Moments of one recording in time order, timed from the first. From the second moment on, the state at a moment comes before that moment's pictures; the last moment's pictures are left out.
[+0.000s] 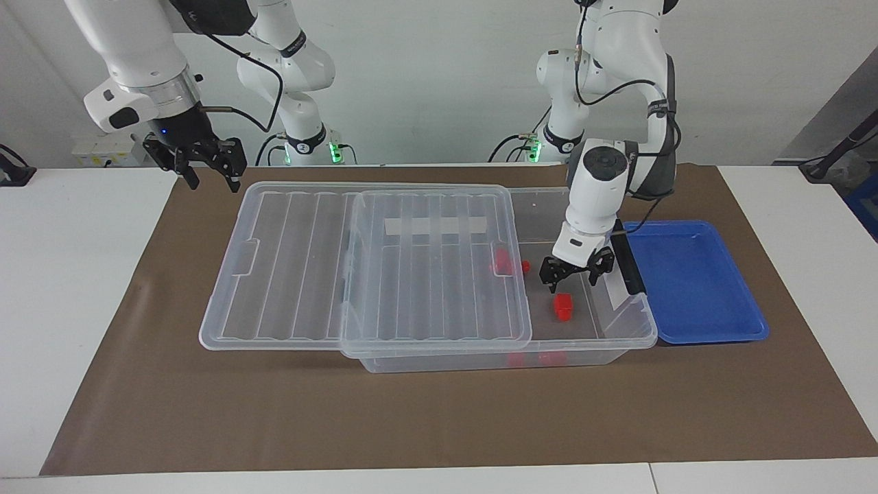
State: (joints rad) left arm -0.24 0.16 -0.08 -2.03 0.17 2.29 -0.50; right arm 0.04 -0.03 -0.02 -1.58 -0.03 1.58 0.13
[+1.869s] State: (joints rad) left arm -0.06 -0.11 0.00 -1.64 -0.03 1.48 -0.33; right arm -0.06 0.12 -0.02 -1.85 -0.02 2.13 0.13
